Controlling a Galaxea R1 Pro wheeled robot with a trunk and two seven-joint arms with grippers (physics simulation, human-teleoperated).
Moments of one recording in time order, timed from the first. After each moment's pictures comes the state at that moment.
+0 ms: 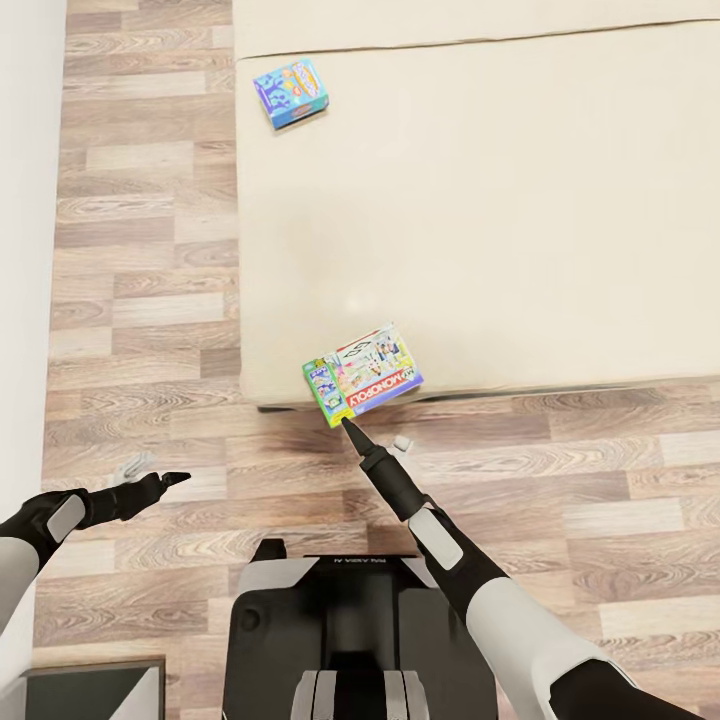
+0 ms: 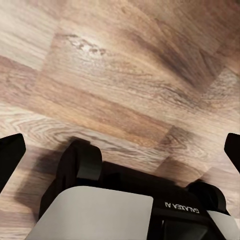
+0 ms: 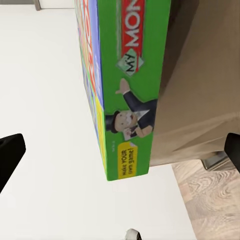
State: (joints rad) left arm -1.00 0.44 0.25 -0.17 0.23 0.50 -0.63; right arm -0.79 0.17 0.31 -0.53 -1.11 -0.09 1.00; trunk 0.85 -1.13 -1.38
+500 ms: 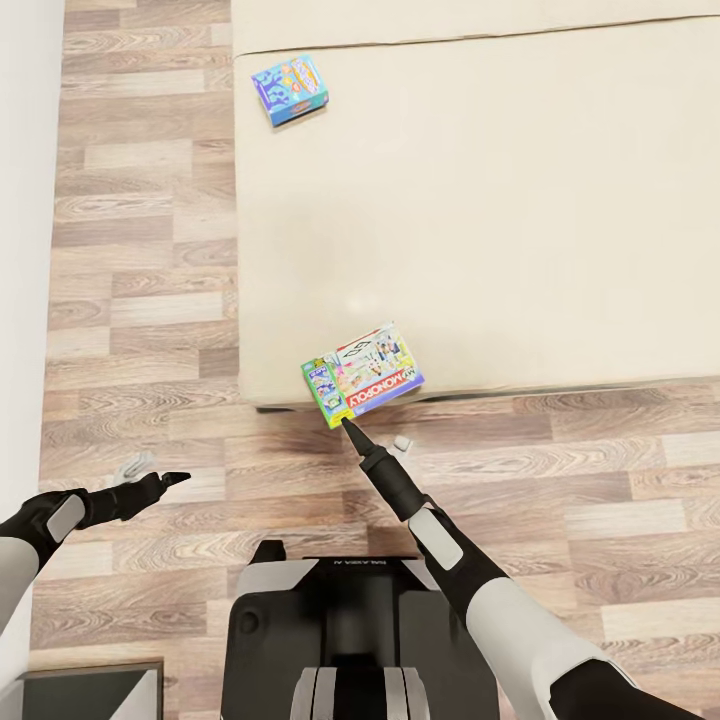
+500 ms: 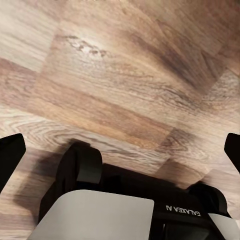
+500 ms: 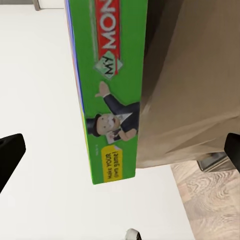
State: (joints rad) left arm -1.00 0.44 0.25 -0.17 0.23 0.50 -0.63; right arm -0.79 0.17 0.31 -0.53 -1.11 -0.09 1.00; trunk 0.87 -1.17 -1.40
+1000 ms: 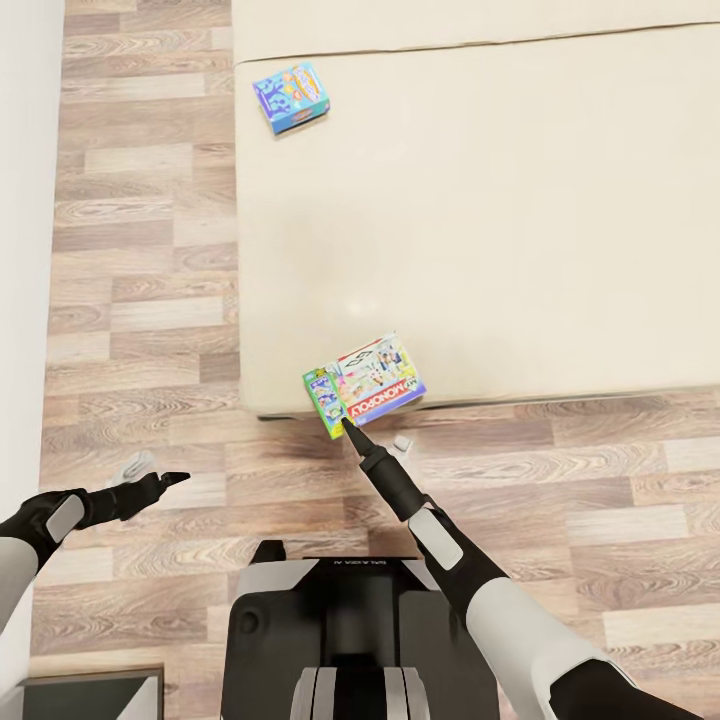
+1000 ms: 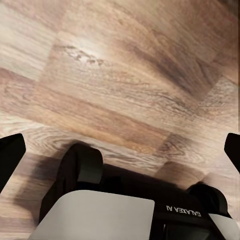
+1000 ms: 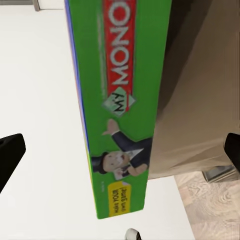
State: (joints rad) left arm -1.00 0.44 0.25 -0.17 0.23 0.50 -0.63; right arm -0.79 0.17 0.31 -0.53 -1.11 -0.09 1.00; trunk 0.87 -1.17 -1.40
